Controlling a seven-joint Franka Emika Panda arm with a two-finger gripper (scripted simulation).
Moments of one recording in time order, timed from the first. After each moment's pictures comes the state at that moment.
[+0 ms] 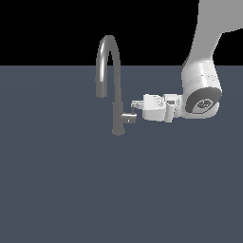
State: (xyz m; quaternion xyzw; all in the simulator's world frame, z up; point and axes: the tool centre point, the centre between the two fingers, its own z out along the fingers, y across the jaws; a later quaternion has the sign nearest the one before) arm 0.066 -0.048 0.144 -0.46 0.54 0.46 0.54
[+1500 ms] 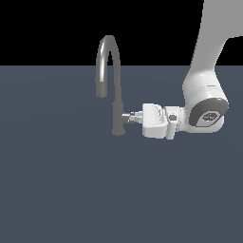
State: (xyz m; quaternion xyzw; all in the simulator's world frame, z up) arm 0.014 -0.040 0.115 -0.47 0.52 0.45 0.55
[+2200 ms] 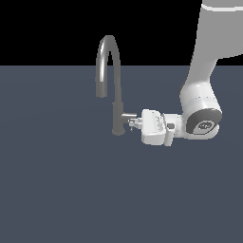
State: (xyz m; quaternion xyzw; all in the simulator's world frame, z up) arm 0.021 -0.041 0.085 -0.47 0.52 0.45 0.55
